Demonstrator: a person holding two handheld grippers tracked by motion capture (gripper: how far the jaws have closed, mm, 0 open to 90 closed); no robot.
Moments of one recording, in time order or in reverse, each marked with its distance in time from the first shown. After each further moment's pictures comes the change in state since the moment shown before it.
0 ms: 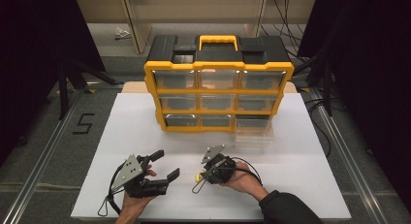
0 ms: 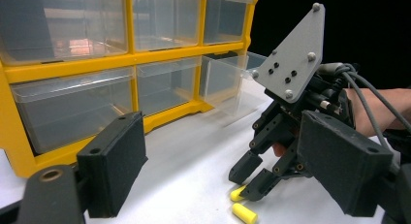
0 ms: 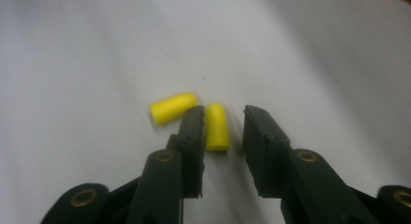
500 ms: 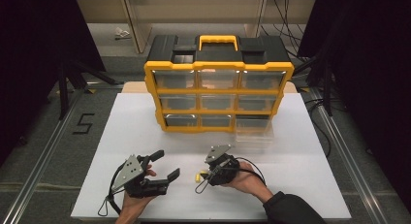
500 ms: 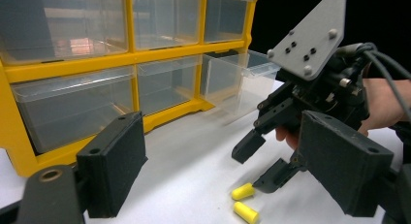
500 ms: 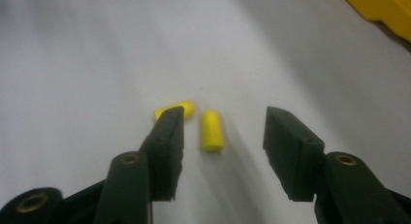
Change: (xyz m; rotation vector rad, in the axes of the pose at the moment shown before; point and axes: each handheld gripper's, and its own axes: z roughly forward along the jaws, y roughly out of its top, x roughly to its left) left arm 0.000 0.000 0.001 0.006 0.004 0.006; right arm 0.001 -0.002 -0.015 -0.068 -0.020 0.000
